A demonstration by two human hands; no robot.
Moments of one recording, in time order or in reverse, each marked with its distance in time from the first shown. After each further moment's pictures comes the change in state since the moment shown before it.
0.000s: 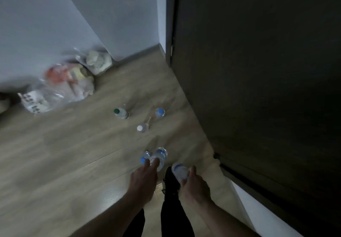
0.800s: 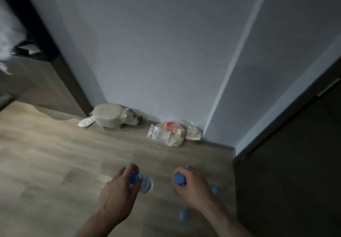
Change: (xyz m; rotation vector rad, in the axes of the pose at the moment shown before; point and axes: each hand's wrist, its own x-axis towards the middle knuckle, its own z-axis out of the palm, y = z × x) left_hand -0.493 -0.142 -0.166 -0.578 0.968 -0.450; right_hand -0.406 -0.258 -0.060 -0.293 0.097 -1.106
